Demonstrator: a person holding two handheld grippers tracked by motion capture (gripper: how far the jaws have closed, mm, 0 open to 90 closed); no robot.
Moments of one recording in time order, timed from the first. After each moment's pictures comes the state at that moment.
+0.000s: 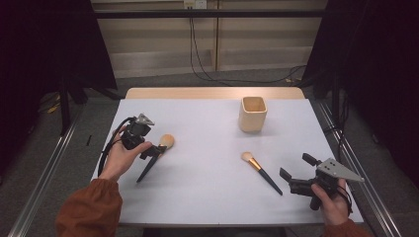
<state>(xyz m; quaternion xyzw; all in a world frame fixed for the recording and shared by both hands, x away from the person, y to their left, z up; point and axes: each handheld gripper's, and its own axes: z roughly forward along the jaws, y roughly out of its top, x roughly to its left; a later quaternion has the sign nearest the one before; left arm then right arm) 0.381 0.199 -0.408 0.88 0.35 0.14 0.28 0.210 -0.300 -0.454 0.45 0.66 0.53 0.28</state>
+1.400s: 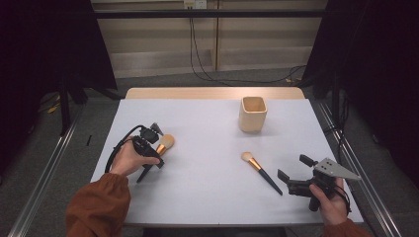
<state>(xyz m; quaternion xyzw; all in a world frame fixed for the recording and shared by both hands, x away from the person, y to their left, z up) 0.401 0.185 -0.448 0.91 0.40 0.01 0.09 0.212 -0.297 -0.457 0.45 0.67 0.52 0.27</state>
